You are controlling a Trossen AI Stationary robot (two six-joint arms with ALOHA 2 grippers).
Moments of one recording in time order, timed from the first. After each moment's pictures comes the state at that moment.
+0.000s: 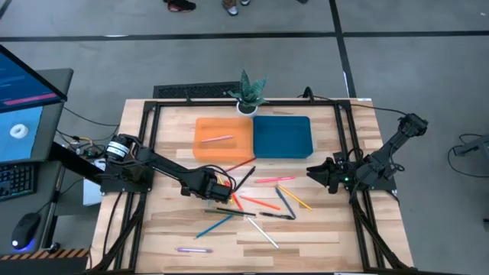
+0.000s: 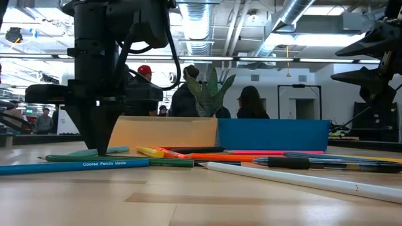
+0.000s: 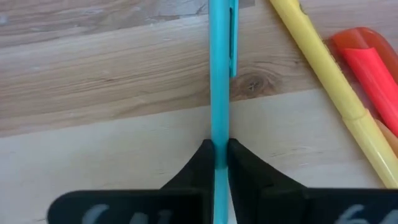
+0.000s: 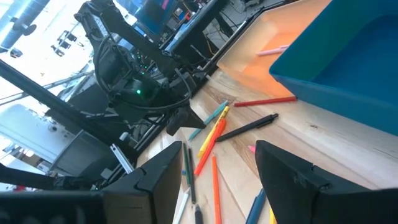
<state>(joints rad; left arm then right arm) -0.27 1.83 1.06 -0.77 -0.11 -1.70 0.71 0.26 0.01 0.06 0.84 0.91</state>
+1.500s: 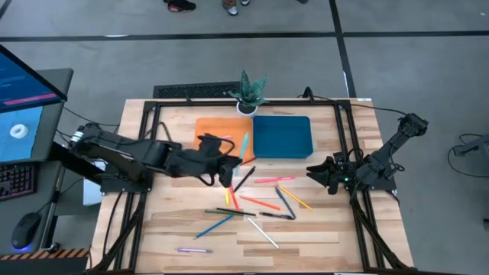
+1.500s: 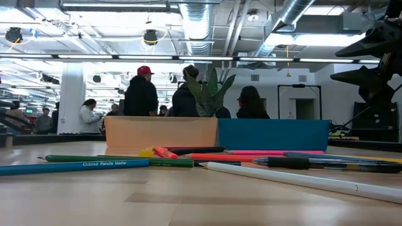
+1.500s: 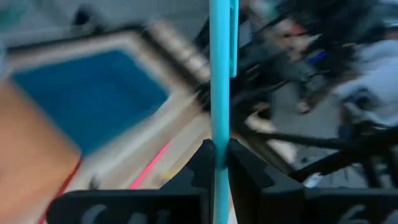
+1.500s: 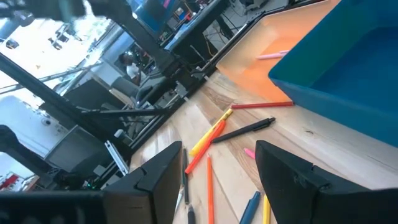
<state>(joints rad) -0.29 1.40 1.42 -0.42 -0.53 -0.84 0.71 0.26 0.01 0.06 0.84 0.86</state>
